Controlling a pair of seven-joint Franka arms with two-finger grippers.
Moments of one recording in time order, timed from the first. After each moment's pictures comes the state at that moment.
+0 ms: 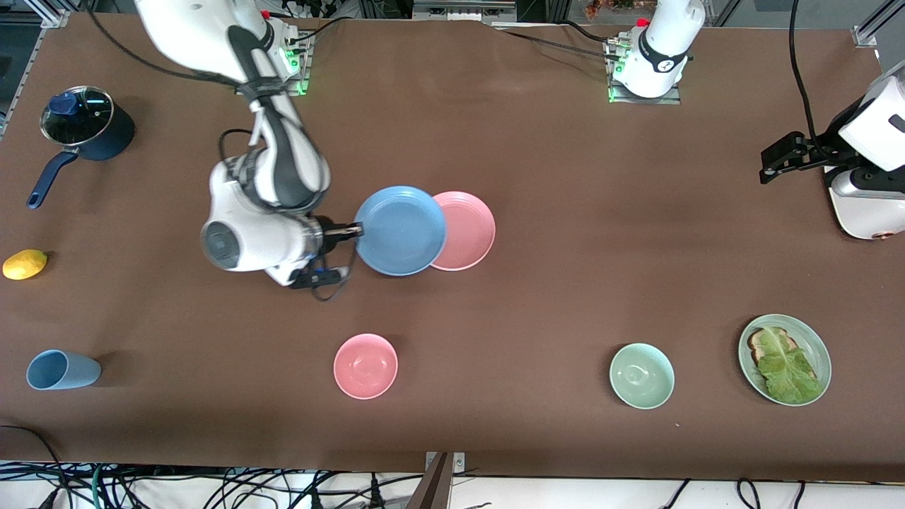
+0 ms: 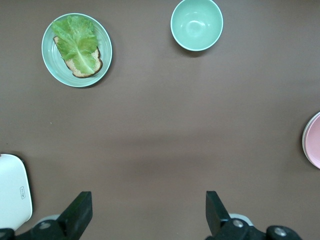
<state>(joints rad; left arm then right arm) -0.10 0.02 0.07 -1.58 0.02 1.55 0.01 0.62 0.56 -0.23 -1.66 0.59 1.89 -0.01</state>
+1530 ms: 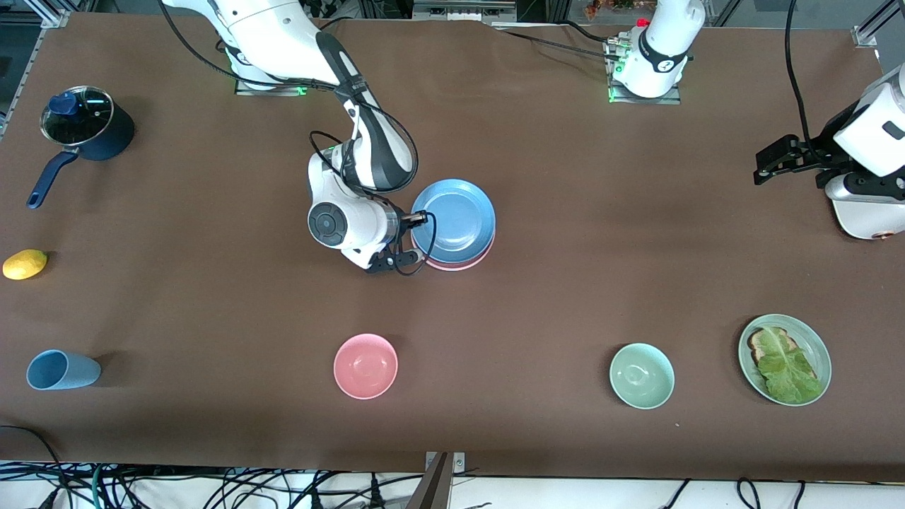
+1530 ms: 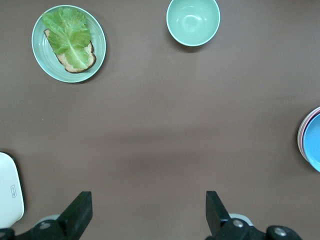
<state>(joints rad) -0.10 0.02 0.08 -1.59 -0.01 1.55 0.02 0.78 0.68 -0.23 -1.65 0.67 2.06 -0.01</state>
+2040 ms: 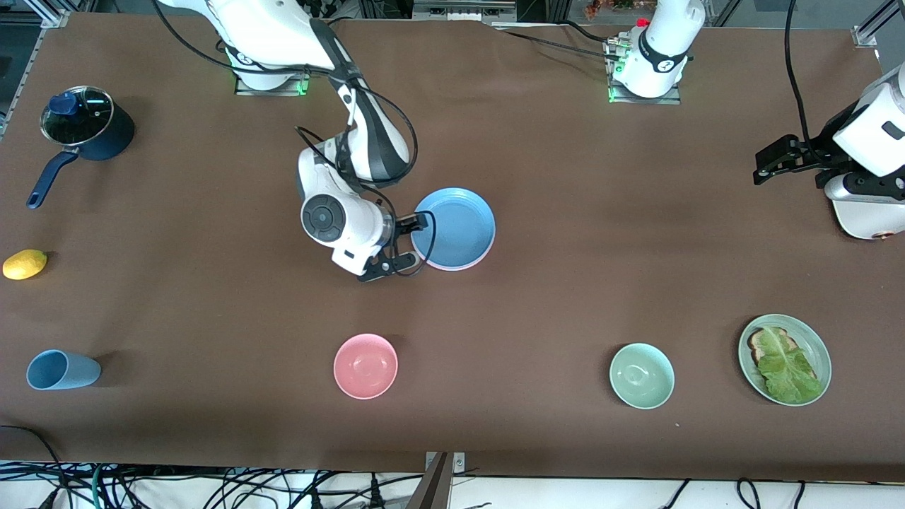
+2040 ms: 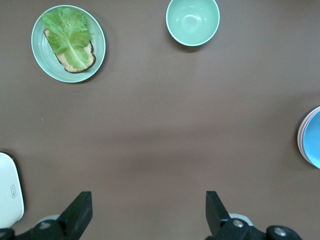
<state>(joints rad) -0.10 0.02 0.07 -1.59 -0.01 1.55 0.02 0.79 0.62 -0.30 -1.58 0.44 1.98 -0.02</state>
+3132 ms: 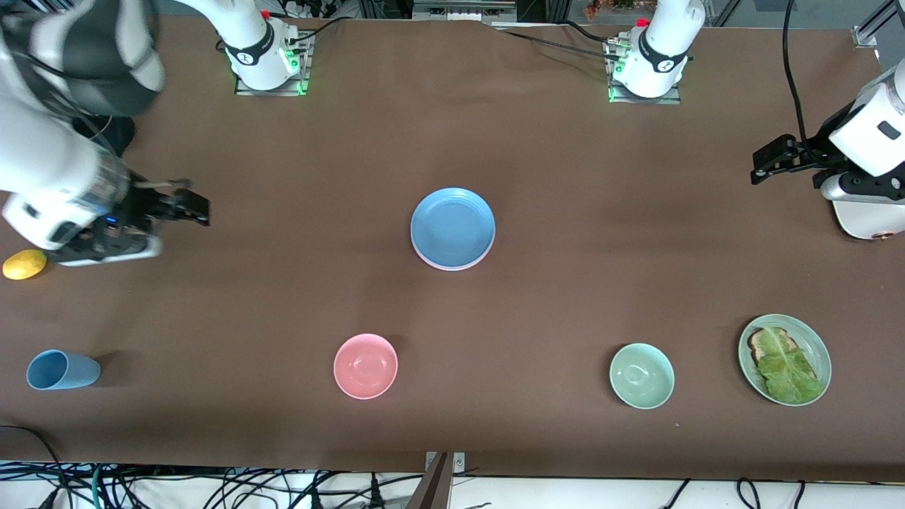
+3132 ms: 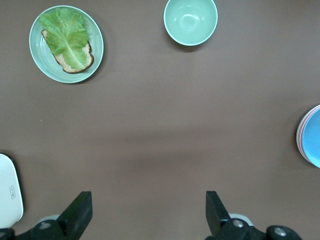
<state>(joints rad) -0.11 0.02 0.07 -1.59 -0.01 1.55 0.02 0.30 0.20 -0.23 -1.49 0.08 1.57 -0.04</state>
